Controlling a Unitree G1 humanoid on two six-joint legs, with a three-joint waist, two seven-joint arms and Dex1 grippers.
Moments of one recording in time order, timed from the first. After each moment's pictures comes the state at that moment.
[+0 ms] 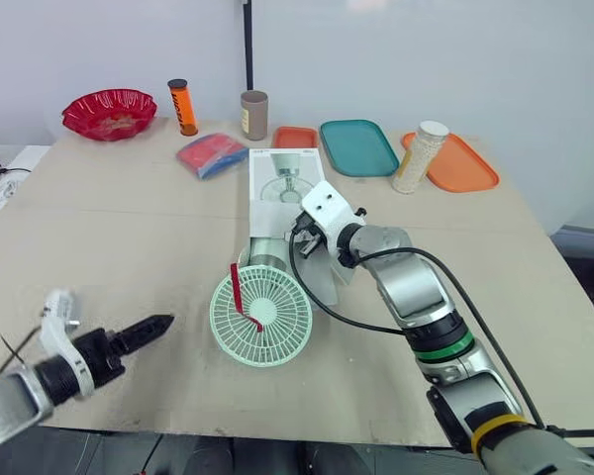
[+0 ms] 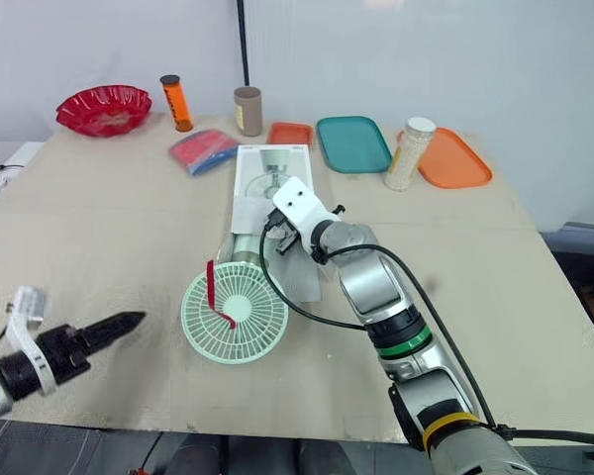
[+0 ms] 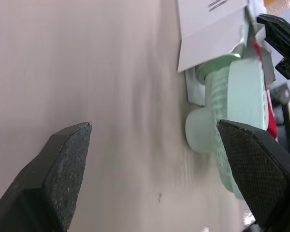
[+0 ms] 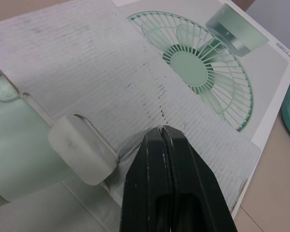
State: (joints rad) left arm 0.37 0.99 0.43 -0.40 -1.80 0.80 -0.07; right arm -0.77 -0.28 0.32 -0.04 -0.13 0.81 0.48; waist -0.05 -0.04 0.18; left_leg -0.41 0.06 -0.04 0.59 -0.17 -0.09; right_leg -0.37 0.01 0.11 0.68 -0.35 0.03
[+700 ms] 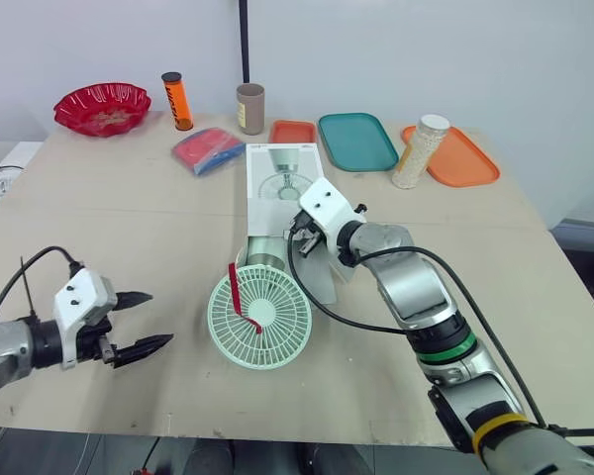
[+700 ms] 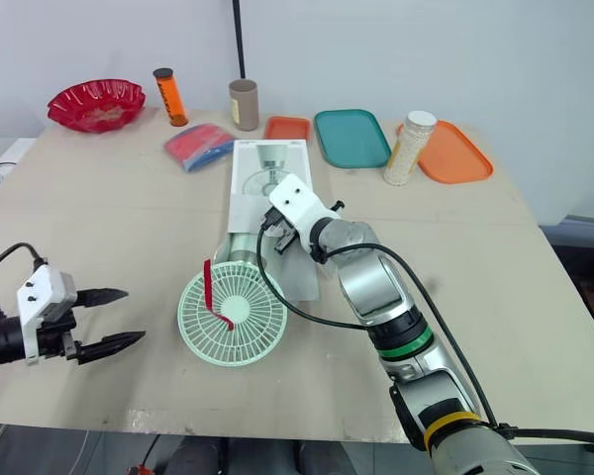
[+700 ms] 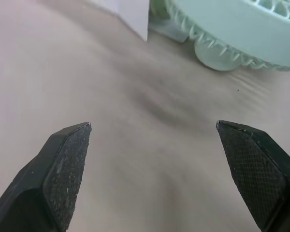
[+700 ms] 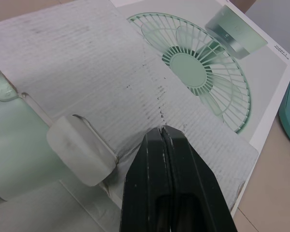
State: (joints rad) left arm 0.18 1.05 0.24 -0.30 -0.62 0.26 -0.93; right arm -0.77 -0.29 0.33 -0.09 -0.14 0.84 0.49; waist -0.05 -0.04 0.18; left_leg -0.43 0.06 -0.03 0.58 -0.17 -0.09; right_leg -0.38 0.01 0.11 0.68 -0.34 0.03
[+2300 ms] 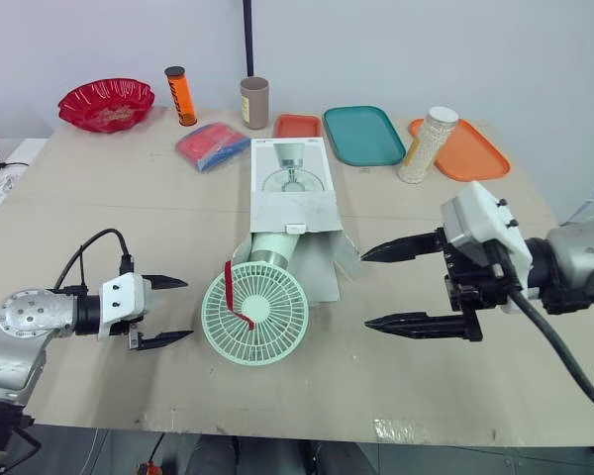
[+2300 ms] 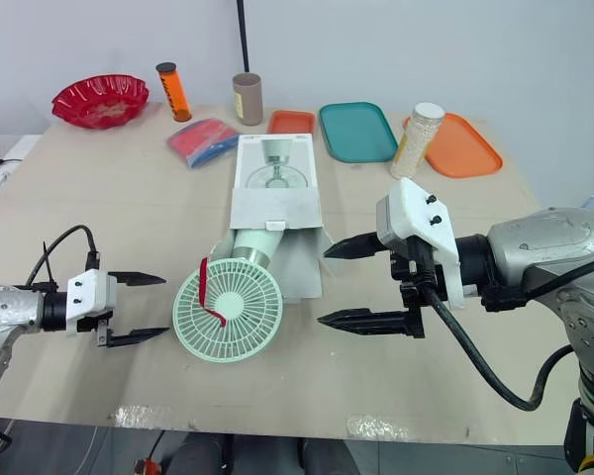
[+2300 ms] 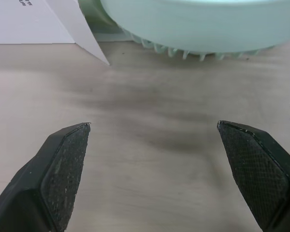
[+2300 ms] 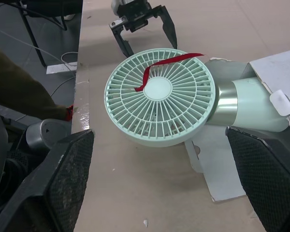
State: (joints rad) left arm -0.16 0.88 0.04 0.08 -0.27 -0.16 -1.24; right arm -0.60 -1.02 -0.20 -0.67 0.87 1.13 1.09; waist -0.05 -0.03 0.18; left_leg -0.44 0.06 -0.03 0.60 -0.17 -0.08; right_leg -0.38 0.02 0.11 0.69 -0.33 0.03
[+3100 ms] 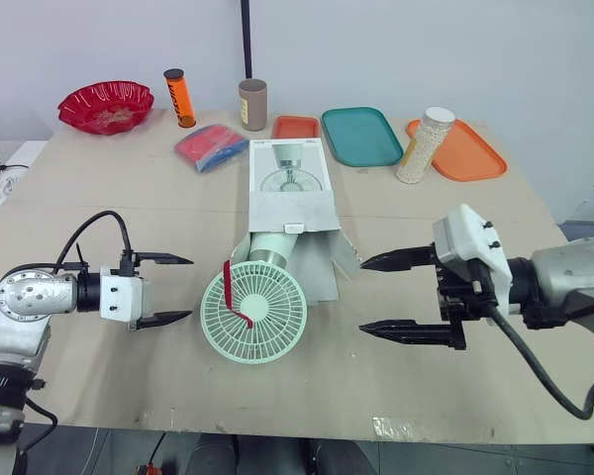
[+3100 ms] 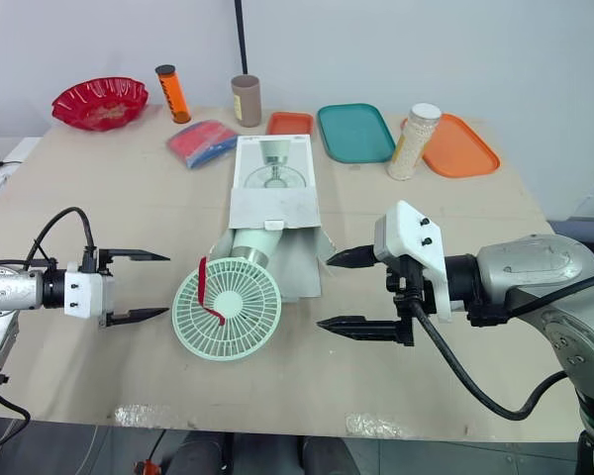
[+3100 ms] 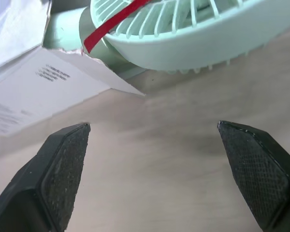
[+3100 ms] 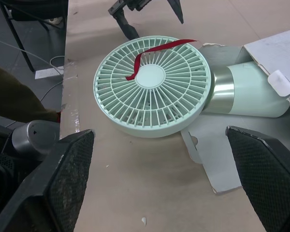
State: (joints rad) left arm -0.42 0.84 -0.01 0.45 -0.14 -0.88 -1.28; right arm -0.44 -1.03 -0.17 -0.67 0.86 0.97 1.01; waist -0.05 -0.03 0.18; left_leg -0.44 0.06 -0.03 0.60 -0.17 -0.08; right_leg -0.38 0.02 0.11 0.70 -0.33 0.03
